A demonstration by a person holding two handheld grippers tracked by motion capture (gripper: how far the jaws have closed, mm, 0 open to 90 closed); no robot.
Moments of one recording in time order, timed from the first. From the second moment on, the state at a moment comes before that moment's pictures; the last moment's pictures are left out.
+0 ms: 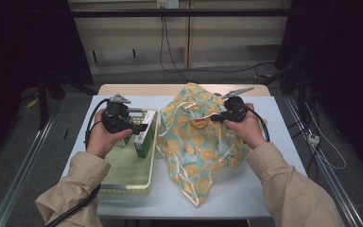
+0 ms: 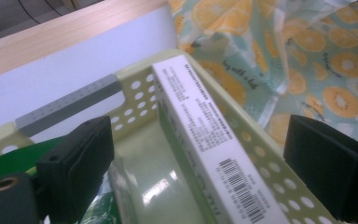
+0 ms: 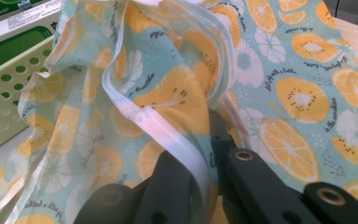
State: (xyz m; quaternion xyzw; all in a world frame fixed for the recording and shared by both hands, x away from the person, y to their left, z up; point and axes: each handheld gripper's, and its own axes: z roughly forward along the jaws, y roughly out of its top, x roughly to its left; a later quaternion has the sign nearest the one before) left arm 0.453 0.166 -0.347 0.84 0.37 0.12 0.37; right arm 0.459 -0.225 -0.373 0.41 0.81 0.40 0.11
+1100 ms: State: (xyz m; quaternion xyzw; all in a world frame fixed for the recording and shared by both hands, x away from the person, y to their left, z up) left arm 0.474 0.217 -0.386 0.83 0.43 0.17 0.31; right arm 0.462 -0.223 -0.375 0.41 0.81 0.40 0.10
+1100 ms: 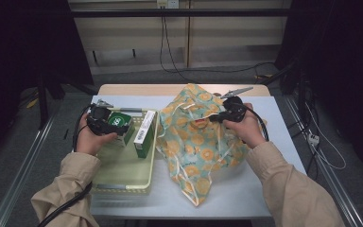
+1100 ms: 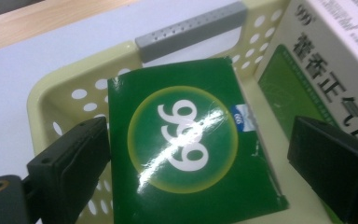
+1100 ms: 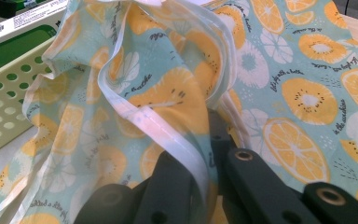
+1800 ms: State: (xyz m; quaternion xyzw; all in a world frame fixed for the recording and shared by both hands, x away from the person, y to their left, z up) left arm 0.471 0.204 -0.392 0.83 0.47 0.15 0.28; right arm 0.461 -0.227 -0.374 0.41 0.81 0.40 0.10
